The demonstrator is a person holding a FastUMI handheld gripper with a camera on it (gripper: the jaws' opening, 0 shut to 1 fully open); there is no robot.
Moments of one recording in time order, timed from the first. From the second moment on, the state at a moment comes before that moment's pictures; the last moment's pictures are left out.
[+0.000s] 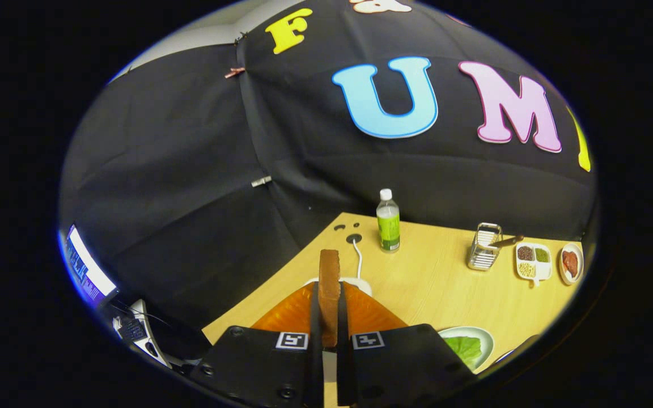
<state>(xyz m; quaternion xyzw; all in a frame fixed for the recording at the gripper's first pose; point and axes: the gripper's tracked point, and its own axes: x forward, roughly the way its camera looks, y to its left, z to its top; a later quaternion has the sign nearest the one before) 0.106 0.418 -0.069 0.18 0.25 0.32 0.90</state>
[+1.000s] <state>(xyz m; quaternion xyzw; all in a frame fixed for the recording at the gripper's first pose) 0.057 0.244 -0.221 0.20 0.31 0.16 0.92</state>
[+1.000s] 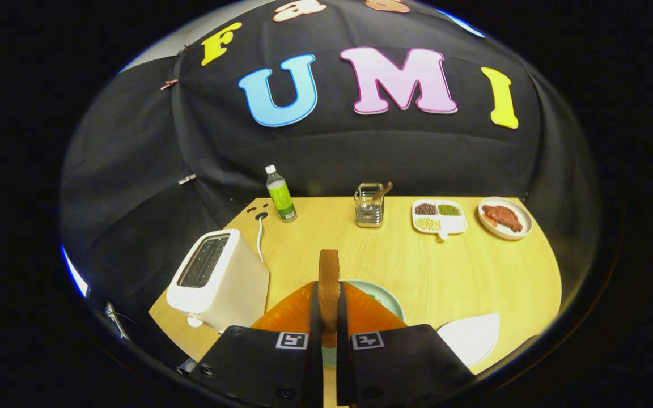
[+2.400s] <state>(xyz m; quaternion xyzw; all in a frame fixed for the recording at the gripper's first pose) 0.053 0.180 -0.332 0.14 0.32 0.06 0.93</state>
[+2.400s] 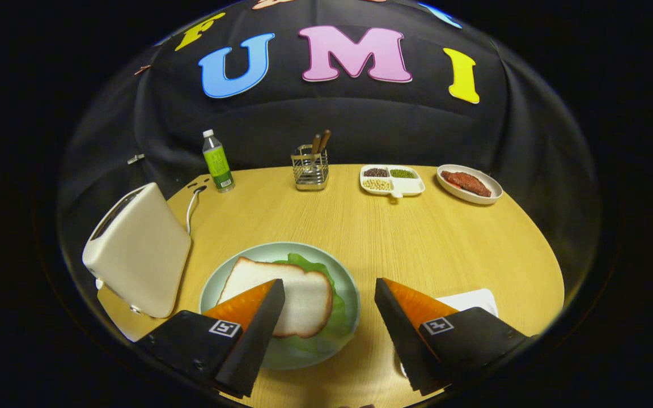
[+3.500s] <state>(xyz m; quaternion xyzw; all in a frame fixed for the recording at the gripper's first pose) 0.005 -0.005 -0.058 0.07 0.08 0.02 0.99</state>
